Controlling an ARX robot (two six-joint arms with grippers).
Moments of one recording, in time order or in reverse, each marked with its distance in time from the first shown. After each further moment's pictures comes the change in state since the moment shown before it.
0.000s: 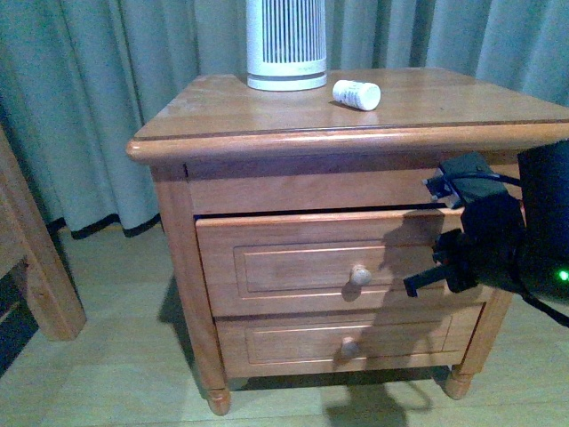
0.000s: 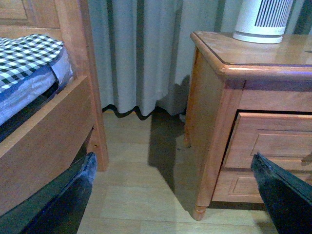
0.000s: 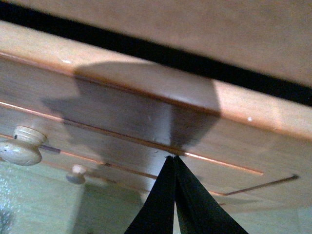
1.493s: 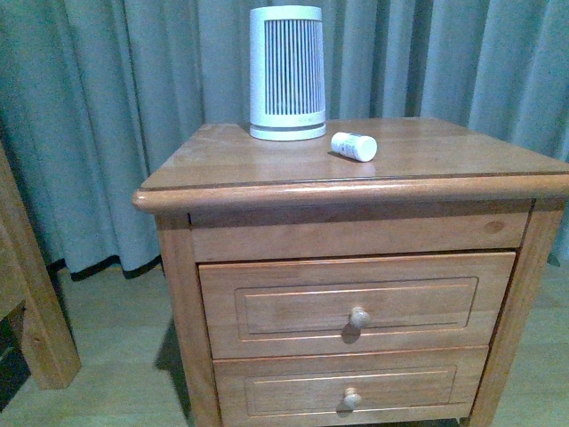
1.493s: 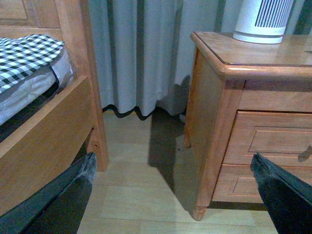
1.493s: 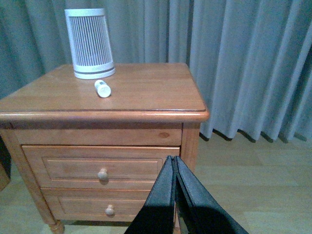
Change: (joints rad) left arm 0.000 0.000 0.000 0.000 0.001 0.000; right arm -0.125 -2.035 -0.843 -0.729 0.001 0.209
